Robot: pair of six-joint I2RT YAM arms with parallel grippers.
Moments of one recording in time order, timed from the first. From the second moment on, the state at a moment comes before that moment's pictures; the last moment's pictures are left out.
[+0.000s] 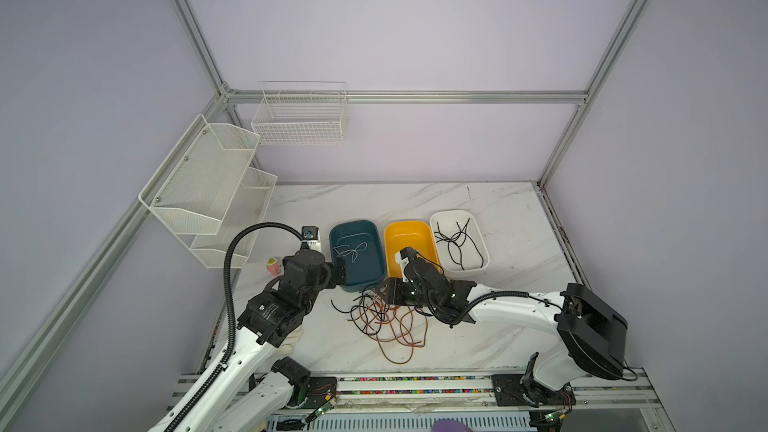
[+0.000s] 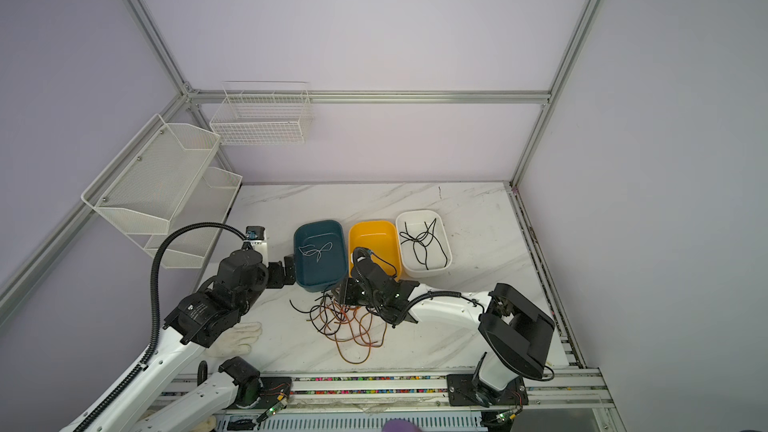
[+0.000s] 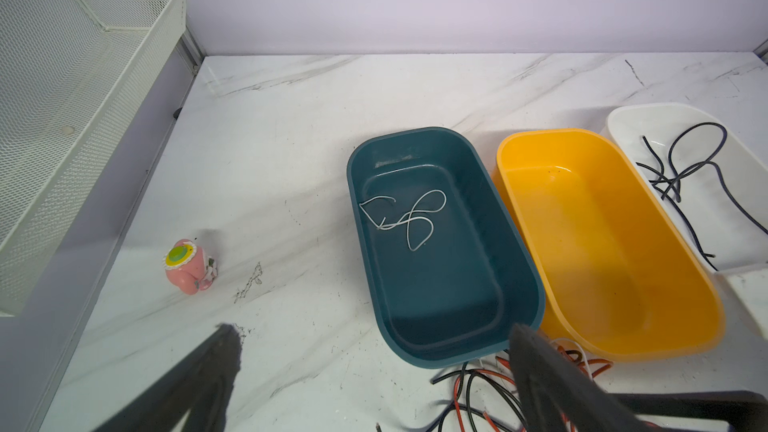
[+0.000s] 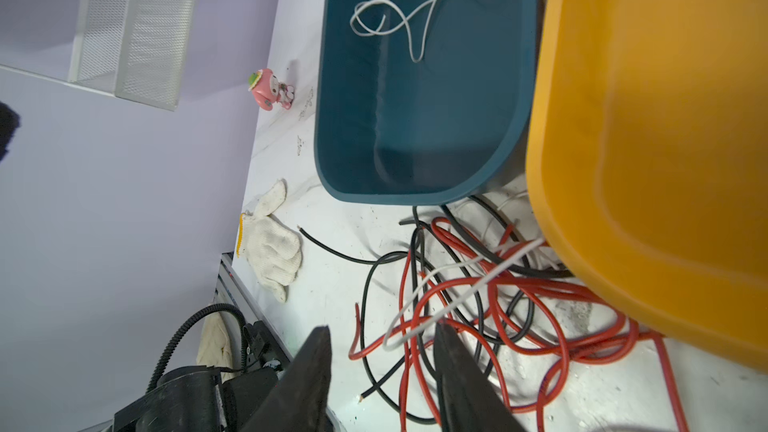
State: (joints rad) left arm -0.50 0.77 0.85 -0.68 -0.44 -0.30; right arm 1.04 1.58 0.89 0.08 -0.08 1.00
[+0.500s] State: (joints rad) left arm -0.50 0.77 0.85 -0.68 -0.44 -0.30; right arm 1.04 1.65 0.89 0.11 -0.07 1.02
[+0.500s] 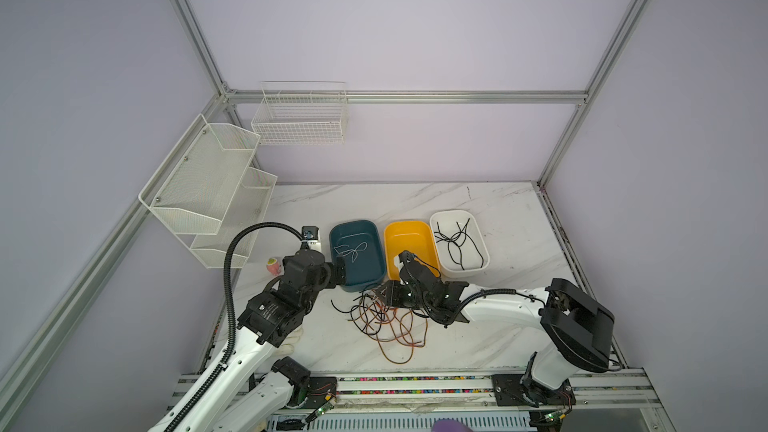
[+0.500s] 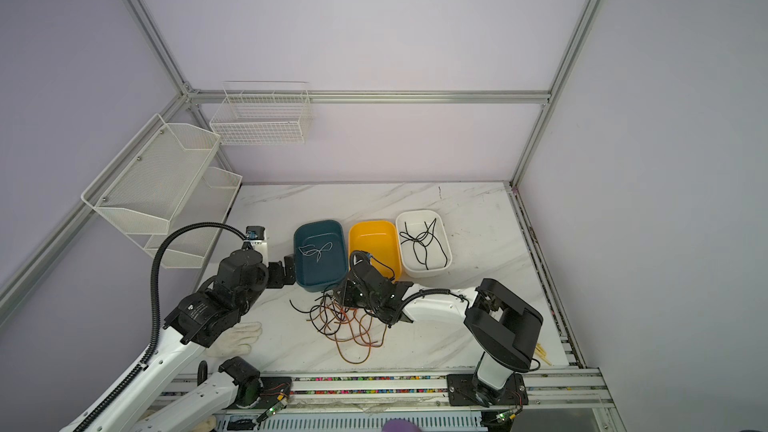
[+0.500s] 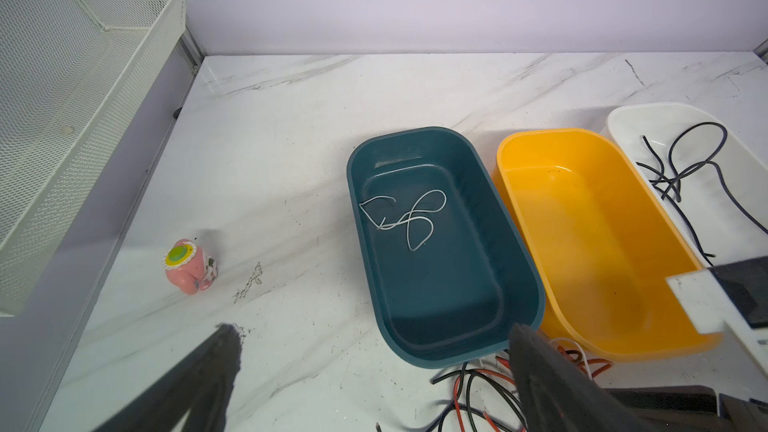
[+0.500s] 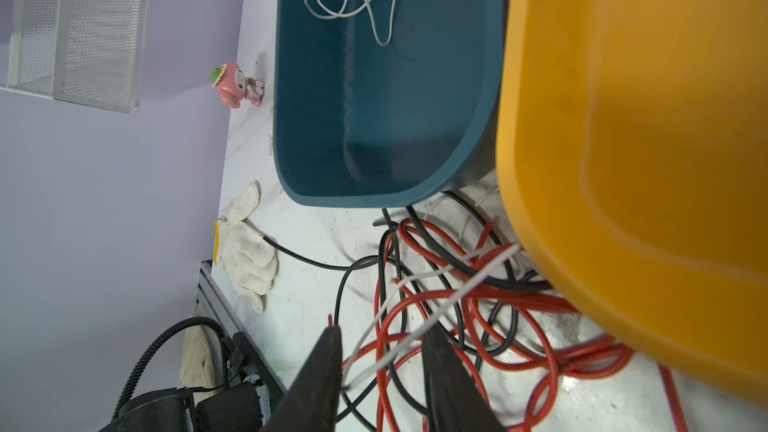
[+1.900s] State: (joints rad) left arm -0.50 0.78 0.85 -0.68 -0.43 -0.30; right arm 1.06 1.29 1.11 -0.13 -0.11 0.61
